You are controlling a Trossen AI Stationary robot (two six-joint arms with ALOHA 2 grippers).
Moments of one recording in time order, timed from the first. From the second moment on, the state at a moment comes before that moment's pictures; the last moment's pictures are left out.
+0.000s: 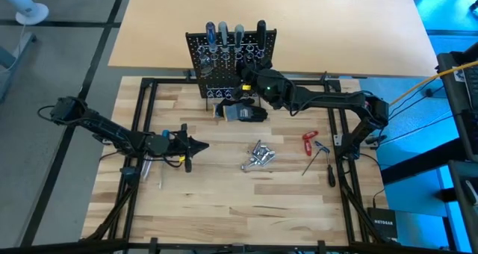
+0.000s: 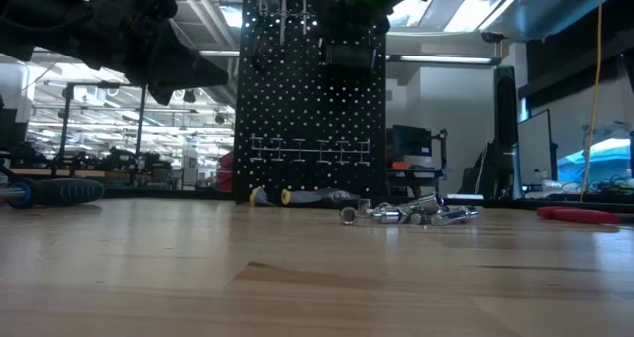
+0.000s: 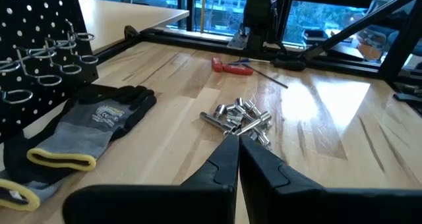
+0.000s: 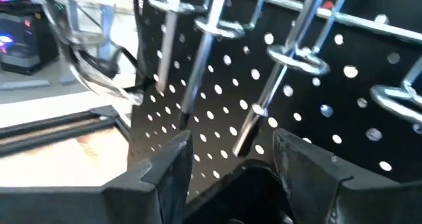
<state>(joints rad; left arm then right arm) -0.27 1.09 0.25 0.62 -0.49 -0.20 -0.26 1.67 1.36 0.18 0.56 -0.17</state>
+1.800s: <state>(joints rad) -0.17 1.09 0.25 0.52 -0.42 -0.52 0.34 1.47 0.73 0.18 0.53 0.21</state>
